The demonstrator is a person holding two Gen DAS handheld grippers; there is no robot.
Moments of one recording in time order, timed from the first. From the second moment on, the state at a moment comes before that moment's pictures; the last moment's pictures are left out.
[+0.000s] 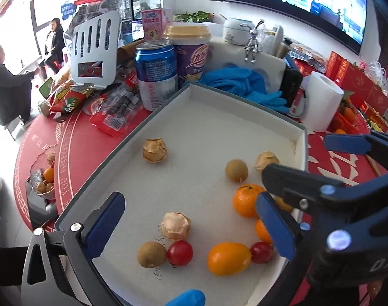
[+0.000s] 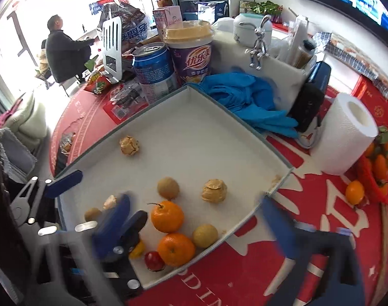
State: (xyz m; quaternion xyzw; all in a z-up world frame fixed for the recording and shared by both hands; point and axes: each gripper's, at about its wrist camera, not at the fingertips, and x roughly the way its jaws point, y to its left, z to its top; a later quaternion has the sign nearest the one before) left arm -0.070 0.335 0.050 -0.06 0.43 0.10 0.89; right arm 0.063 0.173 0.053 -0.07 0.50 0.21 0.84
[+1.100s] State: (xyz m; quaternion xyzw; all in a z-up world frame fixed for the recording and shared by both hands) left arm -0.075 0.307 0.051 0.00 0.46 0.13 0.88; right arm 0.050 0.152 0.048 -0.08 0.52 0.18 0.83
